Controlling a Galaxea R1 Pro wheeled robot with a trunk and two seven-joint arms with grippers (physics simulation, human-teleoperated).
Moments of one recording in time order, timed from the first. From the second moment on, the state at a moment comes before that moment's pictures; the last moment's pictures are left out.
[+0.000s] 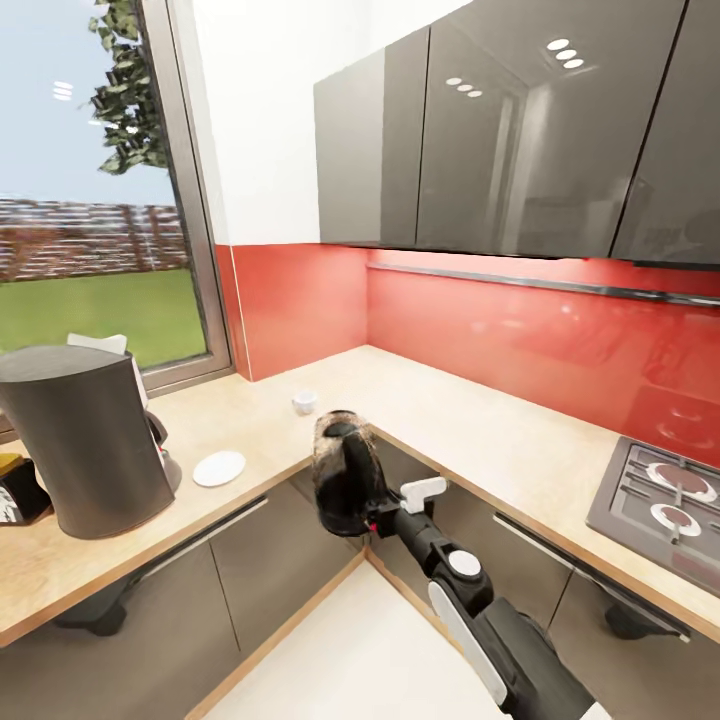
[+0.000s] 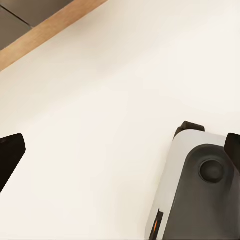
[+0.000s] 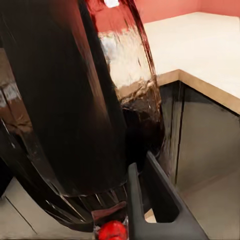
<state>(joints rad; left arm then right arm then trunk) -0.09 0.17 -0.26 0.04 0.53 -0.35 0.00 -0.43 -0.01 0.50 -1.28 -0.32 0.23 -0.13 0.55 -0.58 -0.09</state>
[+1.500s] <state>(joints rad) -0.08 0.14 -0.25 0.01 0.54 -0.36 0.03 -0.43 -0.02 0.36 -1.36 -0.32 0.24 -0.14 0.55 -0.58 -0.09</state>
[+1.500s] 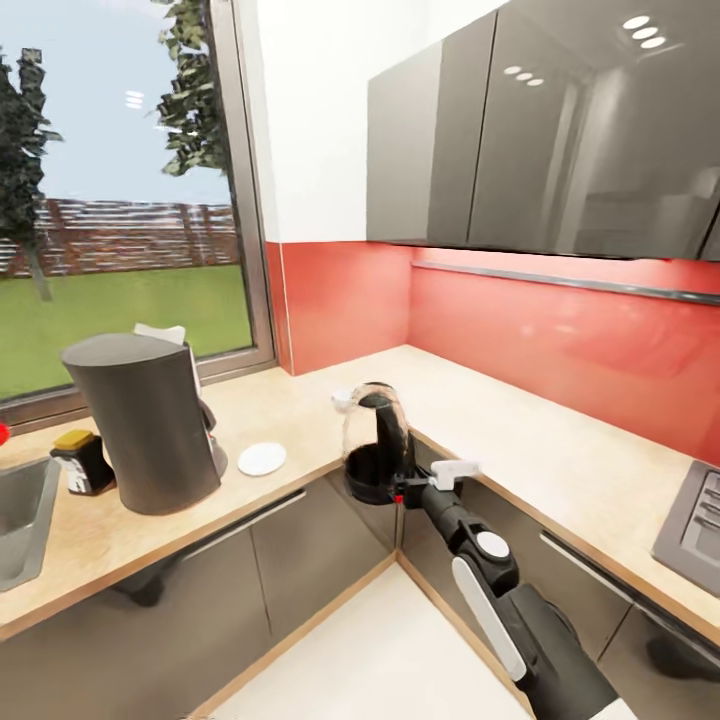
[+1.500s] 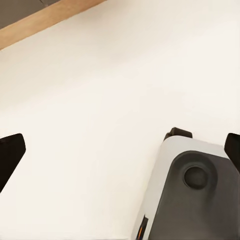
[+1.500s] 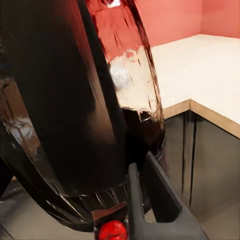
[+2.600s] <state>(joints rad) -0.08 0.13 -0.26 0.01 0.54 -0.36 0.03 -0.43 -0.02 0.27 -1.36 -0.32 0.24 -0.14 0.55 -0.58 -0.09</state>
